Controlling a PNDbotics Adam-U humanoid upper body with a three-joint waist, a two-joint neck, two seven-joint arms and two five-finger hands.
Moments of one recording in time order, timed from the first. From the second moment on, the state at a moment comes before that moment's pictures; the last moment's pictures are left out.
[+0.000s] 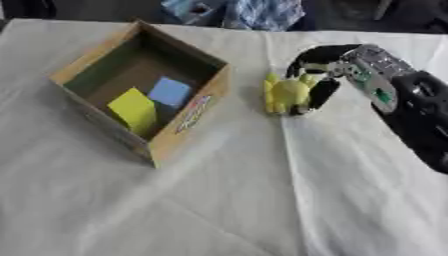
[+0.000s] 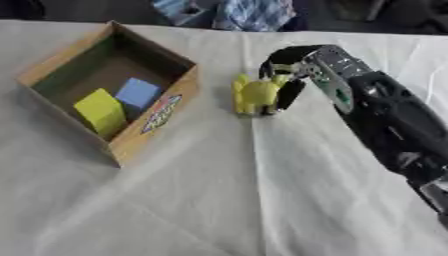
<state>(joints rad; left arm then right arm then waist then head) -0.25 0.26 0.05 -1.99 -0.19 -0.04 0.50 -0.84 -0.71 0.34 -1.13 0.89 -0.12 0.62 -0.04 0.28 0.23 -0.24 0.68</state>
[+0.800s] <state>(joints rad) -0.25 0.26 0.05 -1.99 -0.19 -0.04 0.49 -0.84 -0.71 0.32 -1.15 0.81 -0.07 0.60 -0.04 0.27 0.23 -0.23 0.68</state>
